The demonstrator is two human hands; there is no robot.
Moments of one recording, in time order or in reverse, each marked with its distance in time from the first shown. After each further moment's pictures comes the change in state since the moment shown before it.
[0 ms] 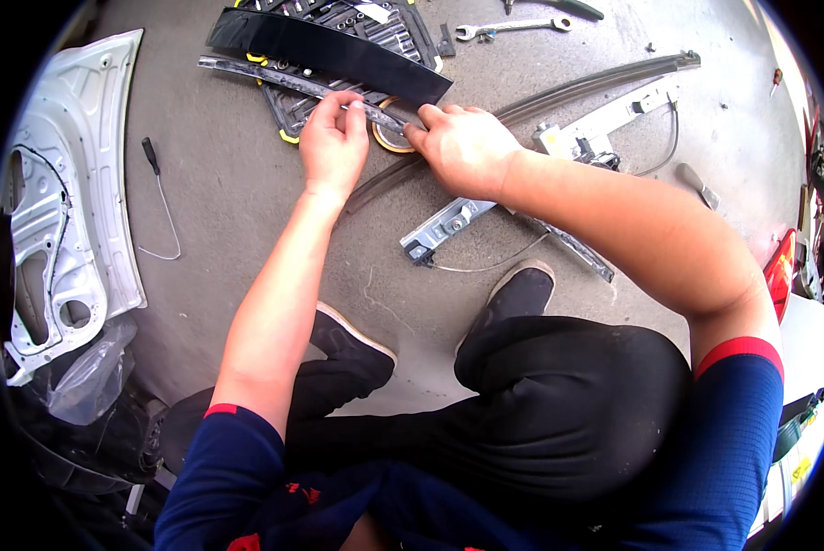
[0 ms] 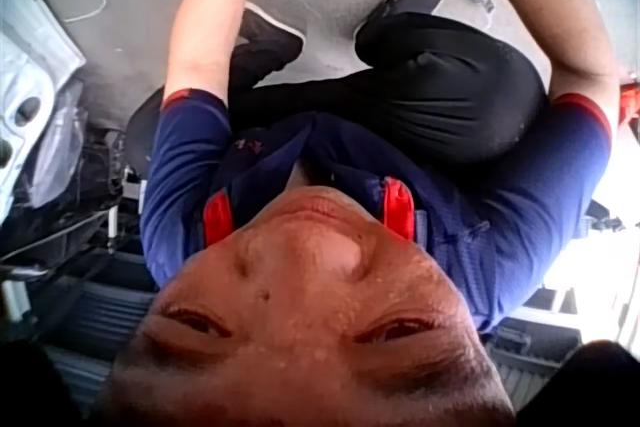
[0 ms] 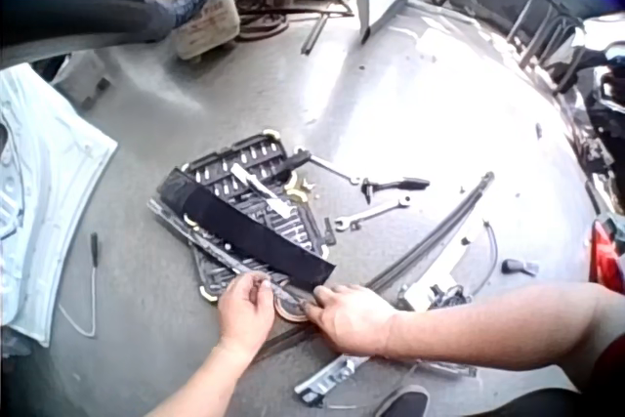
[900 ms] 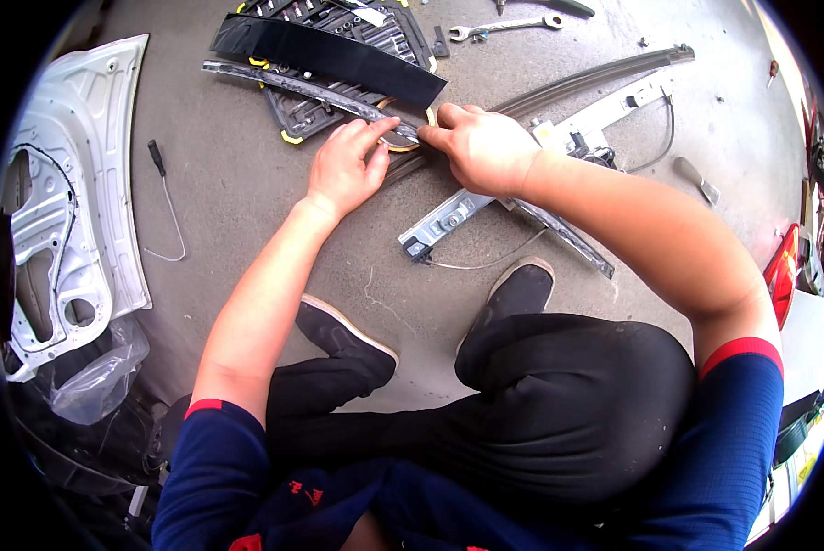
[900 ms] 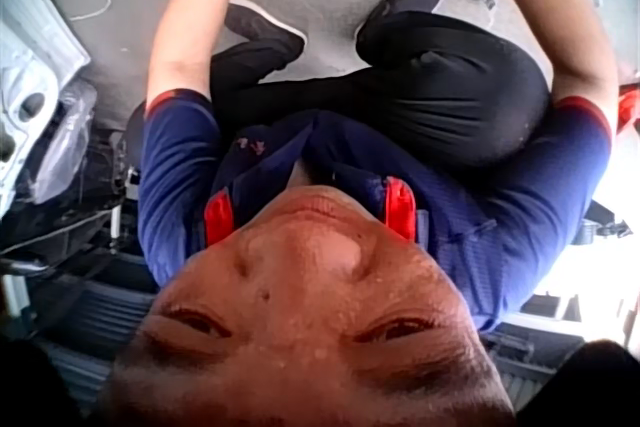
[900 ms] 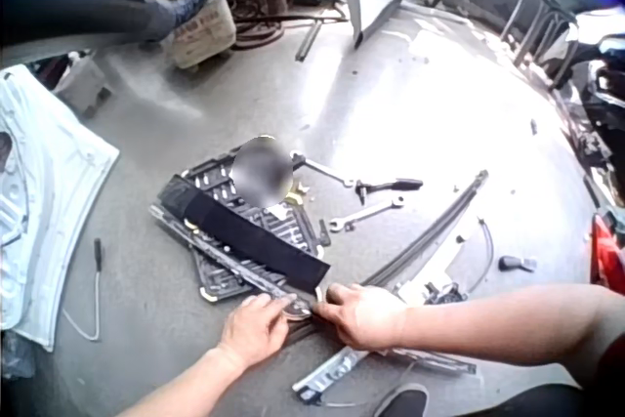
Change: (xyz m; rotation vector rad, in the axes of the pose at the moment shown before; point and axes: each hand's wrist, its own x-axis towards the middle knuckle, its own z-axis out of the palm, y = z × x) left_hand -0.023 -0.003 -0.014 0.323 -0.271 0.477; right_hand -0.026 0.020 0.000 0.166 0.014 -0.025
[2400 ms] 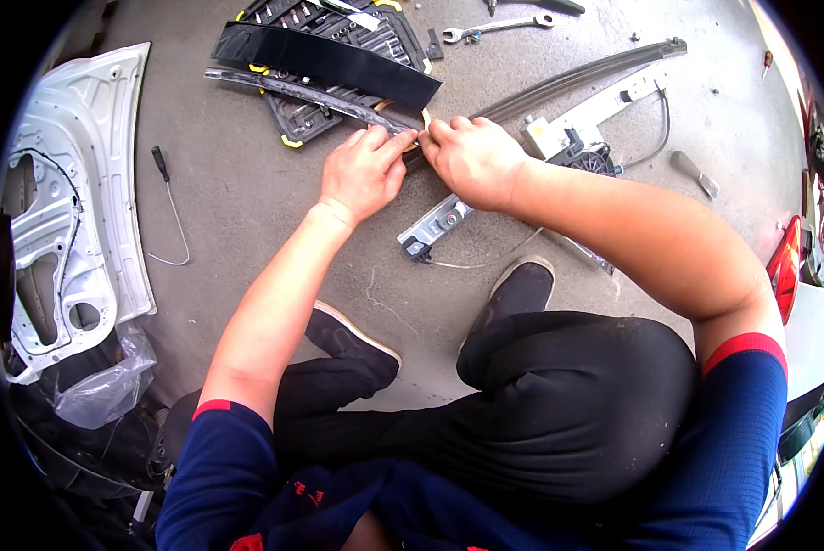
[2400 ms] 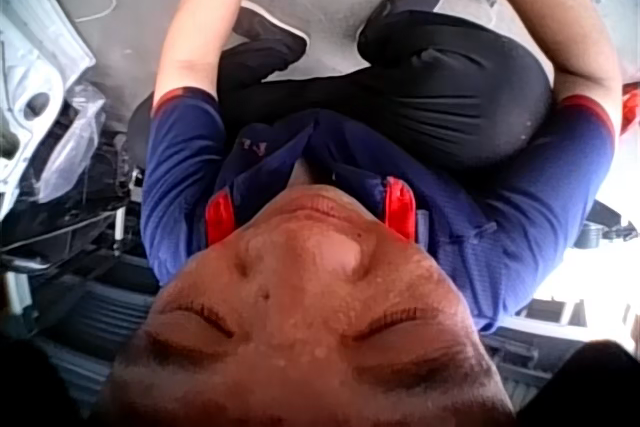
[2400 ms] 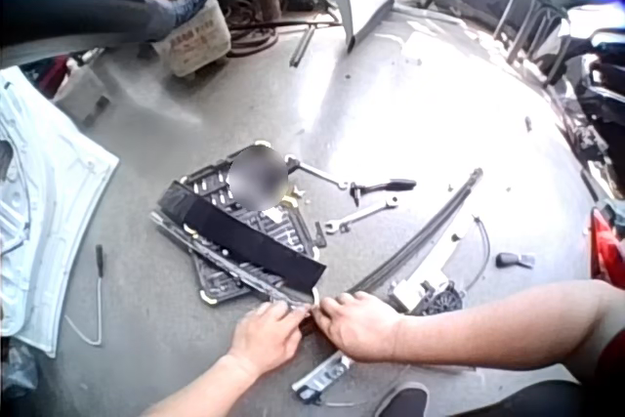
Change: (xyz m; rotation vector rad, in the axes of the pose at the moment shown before) left_hand 0.004 0.026 0.004 0.182 -0.028 0.131; right_hand -0.007 -0.020 0.005 -0.370 -0.051 -0.014
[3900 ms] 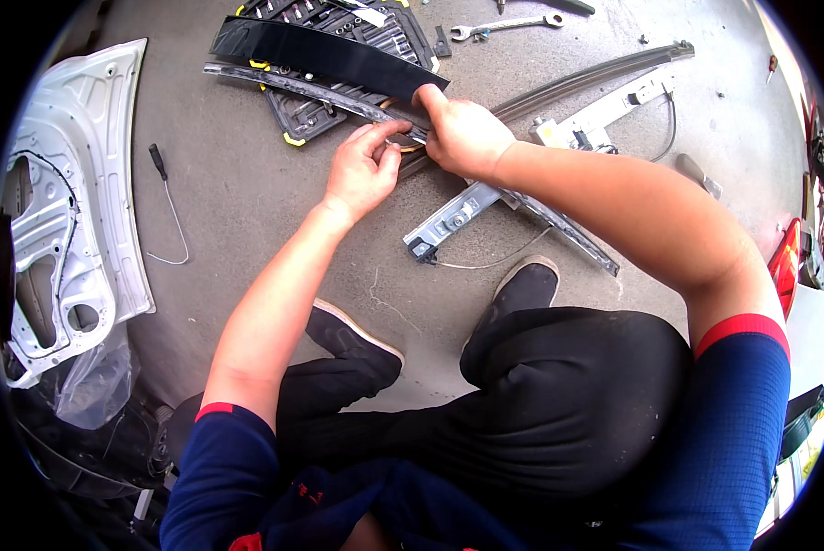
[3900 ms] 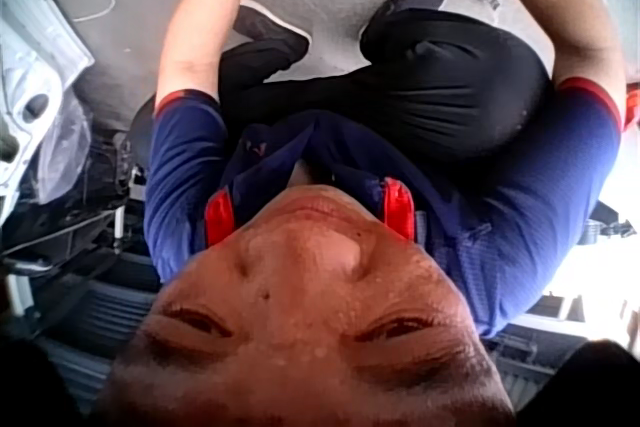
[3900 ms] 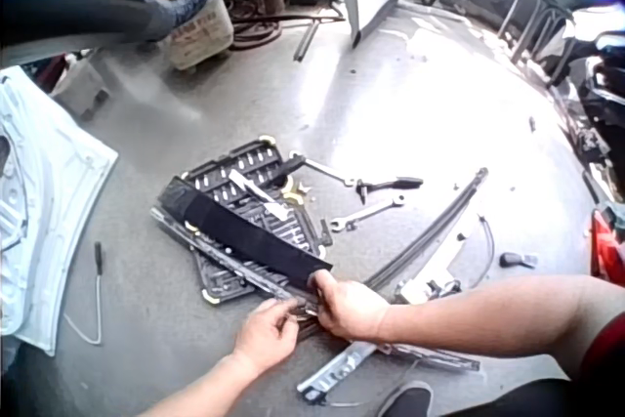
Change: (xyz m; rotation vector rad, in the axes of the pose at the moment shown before) left_hand -0.005 -0.012 0.013 -0.589 -0.005 -0.420; right_hand 0.042 0.015 0.031 0.681 0.223 0.264
